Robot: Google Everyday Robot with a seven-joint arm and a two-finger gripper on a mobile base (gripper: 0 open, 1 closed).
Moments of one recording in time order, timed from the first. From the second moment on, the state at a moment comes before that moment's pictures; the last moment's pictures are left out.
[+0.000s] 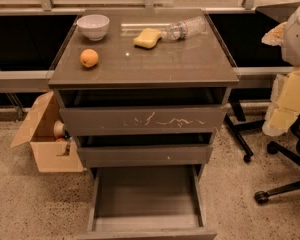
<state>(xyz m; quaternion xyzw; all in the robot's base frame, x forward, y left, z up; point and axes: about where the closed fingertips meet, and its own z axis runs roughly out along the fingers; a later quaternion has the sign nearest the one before) 0.438 -0.214 0.986 -0.60 0.78 -0.05 0.17</state>
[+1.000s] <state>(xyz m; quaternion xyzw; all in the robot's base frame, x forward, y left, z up) 0.513 -0.195 0.968 -0.59 0.77 0.00 0.25</state>
